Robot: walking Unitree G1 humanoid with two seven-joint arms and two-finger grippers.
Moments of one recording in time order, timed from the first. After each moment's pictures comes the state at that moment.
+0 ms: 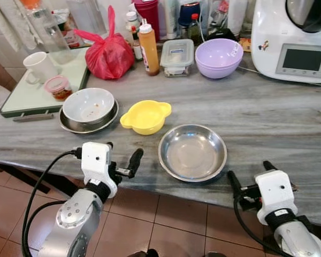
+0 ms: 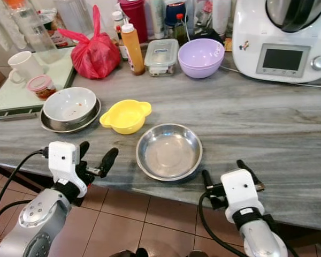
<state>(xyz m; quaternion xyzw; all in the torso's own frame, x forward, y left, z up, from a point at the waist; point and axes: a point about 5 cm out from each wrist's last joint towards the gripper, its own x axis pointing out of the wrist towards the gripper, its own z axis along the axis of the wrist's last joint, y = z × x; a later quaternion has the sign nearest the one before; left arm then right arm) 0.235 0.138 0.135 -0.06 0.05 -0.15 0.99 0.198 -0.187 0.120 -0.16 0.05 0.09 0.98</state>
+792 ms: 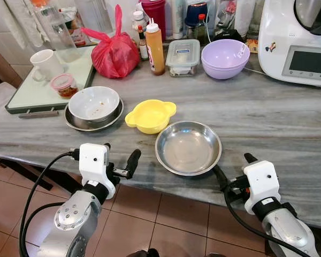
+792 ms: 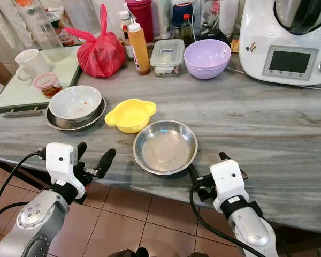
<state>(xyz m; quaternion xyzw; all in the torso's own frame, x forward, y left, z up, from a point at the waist) 0.233 0.138 0.136 -0.06 0.05 -0.15 0.99 0.215 -0.178 0.120 -0.13 0.05 0.12 0.98</state>
